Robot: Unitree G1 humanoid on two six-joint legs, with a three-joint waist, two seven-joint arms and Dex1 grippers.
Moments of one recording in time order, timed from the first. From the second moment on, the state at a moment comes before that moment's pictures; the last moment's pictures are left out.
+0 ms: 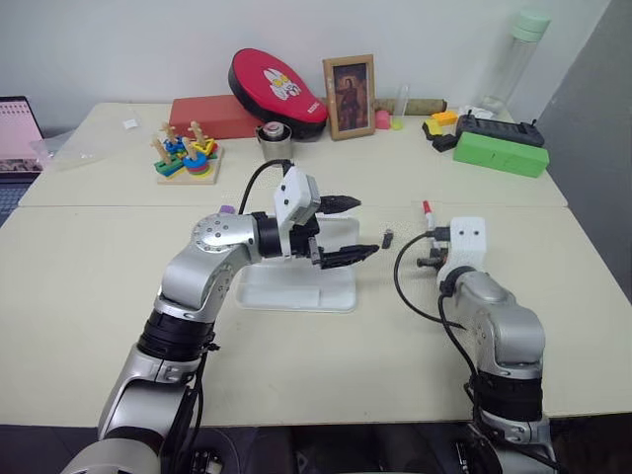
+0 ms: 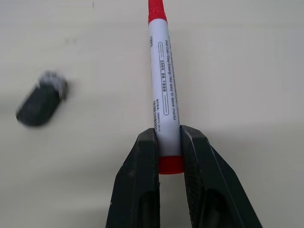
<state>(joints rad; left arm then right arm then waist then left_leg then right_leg) -0.65 0.47 -0.13 -0.08 -0.44 0.42 -0.98 -0.43 -0.08 -0.14 -0.35 0.02 0.99 0.03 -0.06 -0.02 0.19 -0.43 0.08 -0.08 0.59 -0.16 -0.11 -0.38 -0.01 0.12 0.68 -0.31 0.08</state>
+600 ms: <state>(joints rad) 0.10 0.73 0.47 -0.58 -0.60 0.63 -0.79 -0.84 -0.41 0.45 0.04 0.12 0.37 1.05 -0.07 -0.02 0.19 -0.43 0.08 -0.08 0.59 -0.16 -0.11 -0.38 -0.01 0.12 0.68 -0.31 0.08</state>
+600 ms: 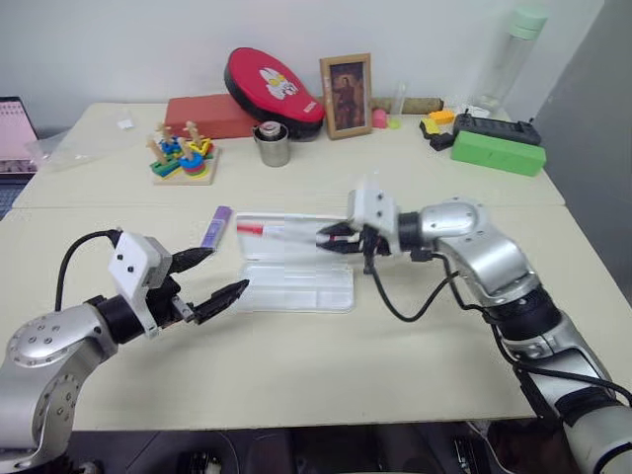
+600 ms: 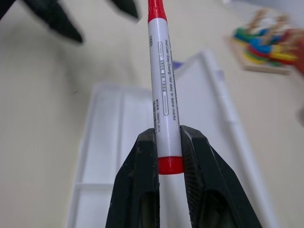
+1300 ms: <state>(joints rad) 0.13 0.72 0.51 -0.64 -0.67 0.66 -0.64 -0.85 -0.30 0.50 0.37 -0.06 0.16 1.07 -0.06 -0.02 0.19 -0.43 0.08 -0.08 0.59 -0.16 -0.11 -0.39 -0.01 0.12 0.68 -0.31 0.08</state>
